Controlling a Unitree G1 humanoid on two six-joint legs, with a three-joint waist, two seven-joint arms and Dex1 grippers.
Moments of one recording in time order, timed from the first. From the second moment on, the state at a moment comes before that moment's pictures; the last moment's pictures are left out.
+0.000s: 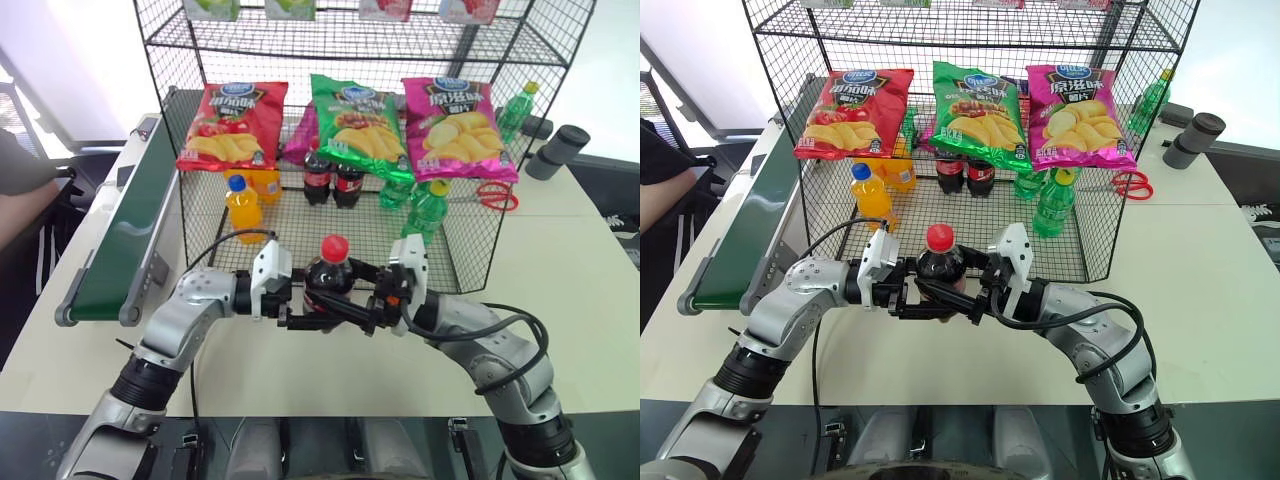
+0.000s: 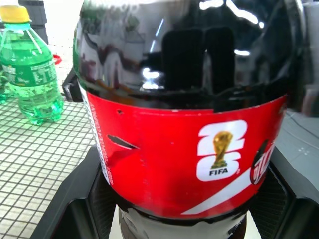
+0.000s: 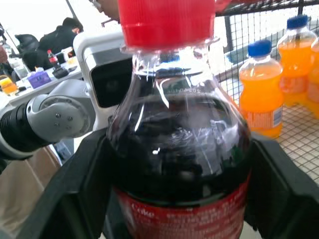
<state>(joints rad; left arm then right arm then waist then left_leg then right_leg) -0.36 0.48 -0.24 -0.11 -0.46 0.29 -1.17 -0.16 -0.38 0.14 -0.52 0.66 0.59 0.67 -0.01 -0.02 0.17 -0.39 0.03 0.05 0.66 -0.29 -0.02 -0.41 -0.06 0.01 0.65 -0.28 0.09</state>
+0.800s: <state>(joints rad) -0.05 0.42 0.06 -0.12 -0.38 0.10 -0.80 -0.39 -0.10 0.10 0.18 0.23 0.04 0.40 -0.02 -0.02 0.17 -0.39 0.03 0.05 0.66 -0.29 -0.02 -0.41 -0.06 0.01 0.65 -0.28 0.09</state>
